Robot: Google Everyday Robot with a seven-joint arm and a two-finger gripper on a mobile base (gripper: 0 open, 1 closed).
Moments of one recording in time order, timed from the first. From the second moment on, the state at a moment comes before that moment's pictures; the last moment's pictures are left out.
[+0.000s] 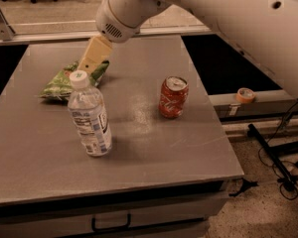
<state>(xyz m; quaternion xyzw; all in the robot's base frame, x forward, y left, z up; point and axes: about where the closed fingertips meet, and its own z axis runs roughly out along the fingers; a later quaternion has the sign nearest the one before) 0.623 0.129 0.968 -0.61 0.69 0.11 0.39</state>
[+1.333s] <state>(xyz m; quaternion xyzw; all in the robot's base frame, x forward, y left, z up) 0.679 0.144 0.890 -0.52 0.76 0.14 0.37</state>
